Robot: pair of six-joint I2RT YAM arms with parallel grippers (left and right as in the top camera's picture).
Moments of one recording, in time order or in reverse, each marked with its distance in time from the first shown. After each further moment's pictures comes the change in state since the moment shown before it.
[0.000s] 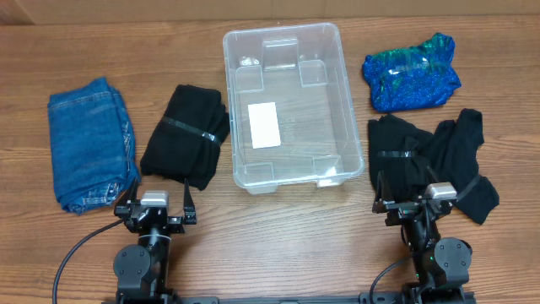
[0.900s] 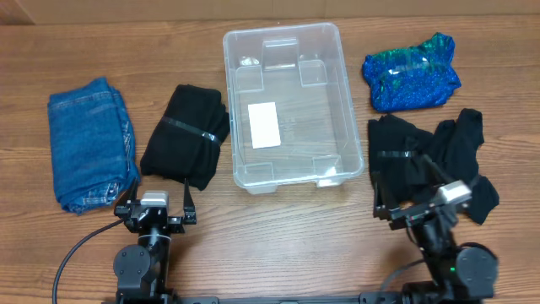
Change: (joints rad) left arm 0.000 0.000 0.000 0.000 0.000 0.000; right arm 0.000 0.102 0.272 -0.030 -0.208 0.039
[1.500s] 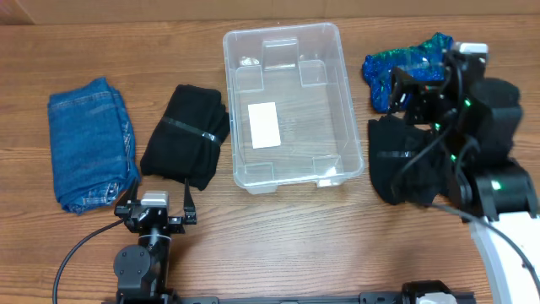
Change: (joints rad) left arm 0.000 -0.002 -0.003 0.002 0.003 0.000; right arm 0.000 0.985 0.855 -0.352 0.220 0.006
